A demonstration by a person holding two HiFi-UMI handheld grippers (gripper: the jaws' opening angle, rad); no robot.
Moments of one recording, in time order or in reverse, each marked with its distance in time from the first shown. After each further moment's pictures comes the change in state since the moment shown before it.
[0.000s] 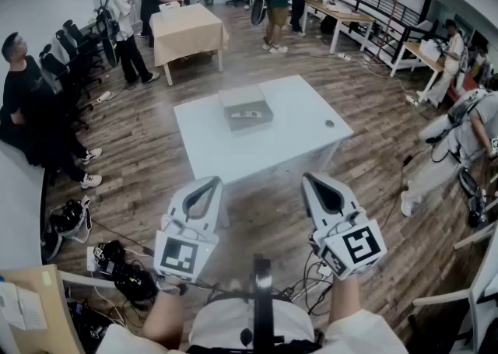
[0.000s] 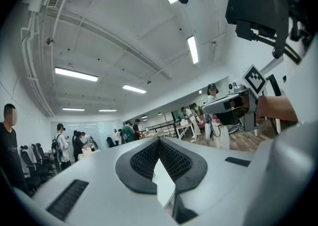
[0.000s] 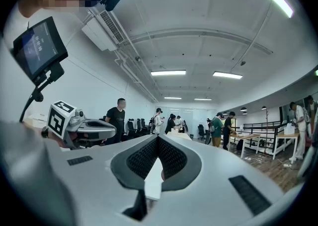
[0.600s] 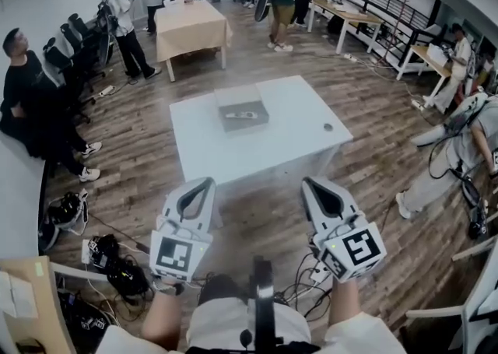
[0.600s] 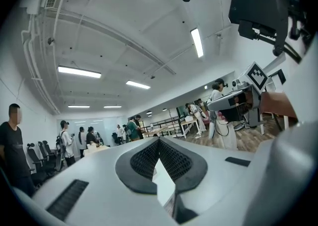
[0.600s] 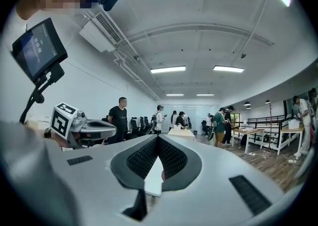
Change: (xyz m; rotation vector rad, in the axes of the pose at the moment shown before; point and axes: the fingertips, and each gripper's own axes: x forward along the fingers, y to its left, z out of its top) left arm 0.049 -0.024 -0.014 -0.009 0.043 0.062; right arm -0.008 -0.064 -0.024 0.029 0.031 0.047
